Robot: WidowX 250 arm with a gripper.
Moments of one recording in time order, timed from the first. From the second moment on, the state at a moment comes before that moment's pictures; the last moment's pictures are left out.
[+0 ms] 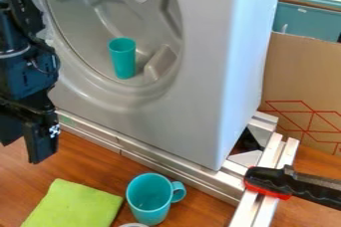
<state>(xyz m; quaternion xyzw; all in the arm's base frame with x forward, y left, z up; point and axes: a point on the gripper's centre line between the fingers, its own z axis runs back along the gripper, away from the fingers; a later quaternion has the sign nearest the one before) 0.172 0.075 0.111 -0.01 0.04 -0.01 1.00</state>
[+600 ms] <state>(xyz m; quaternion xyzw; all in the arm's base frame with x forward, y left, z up) 0.213 0.111 0.151 0.02 -0.07 0.01 1.00</state>
